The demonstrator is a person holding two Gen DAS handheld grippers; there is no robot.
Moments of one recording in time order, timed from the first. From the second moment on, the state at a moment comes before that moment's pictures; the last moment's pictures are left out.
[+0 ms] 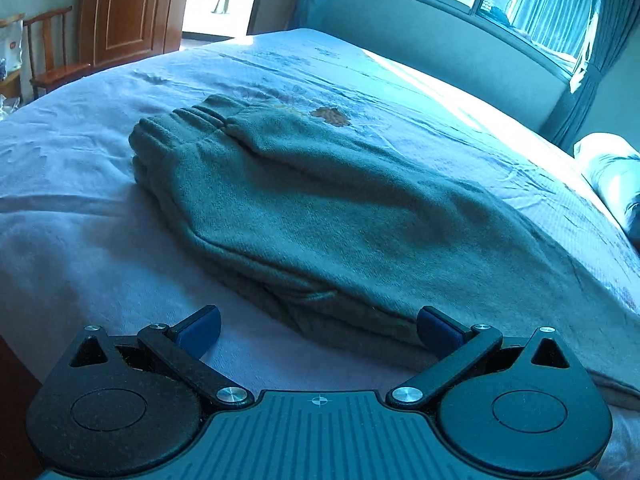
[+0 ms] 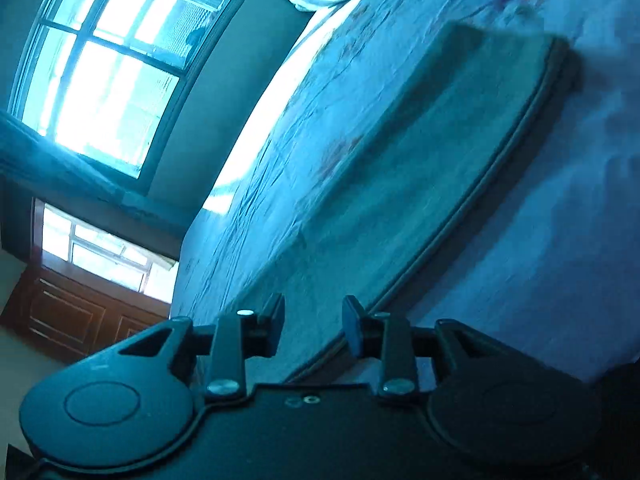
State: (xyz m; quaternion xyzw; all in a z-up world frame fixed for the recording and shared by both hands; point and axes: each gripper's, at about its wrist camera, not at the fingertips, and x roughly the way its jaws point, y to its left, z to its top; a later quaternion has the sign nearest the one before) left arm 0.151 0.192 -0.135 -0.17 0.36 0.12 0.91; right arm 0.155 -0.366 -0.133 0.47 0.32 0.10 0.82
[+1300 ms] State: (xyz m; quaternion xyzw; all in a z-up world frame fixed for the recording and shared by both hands) left arm 0.151 0.125 -0.128 -0.17 0.36 0.08 0.91; right arm 0.165 -0.272 -0.135 0.43 0.35 0.16 0.82
